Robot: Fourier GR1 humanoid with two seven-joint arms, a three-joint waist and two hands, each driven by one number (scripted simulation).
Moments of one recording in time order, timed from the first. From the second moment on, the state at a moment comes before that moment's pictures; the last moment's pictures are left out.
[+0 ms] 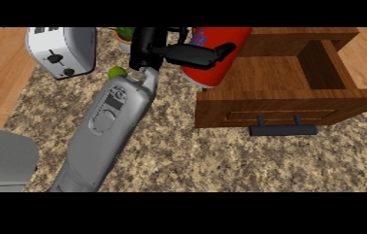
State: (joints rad) left arm -0.89 0.00 -0.16 -1.25 0.00 0.38 0.26; right arm 0.31 -0.02 -0.27 -2.20 -0.11 0.21 0.08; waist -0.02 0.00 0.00
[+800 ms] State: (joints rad) left arm -1.30 0.00 -0.23 -0.84 0.16 0.53 0.24; right arm 0.28 -0.02 -0.27 -2.20 -0.12 0.21 0.12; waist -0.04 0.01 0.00
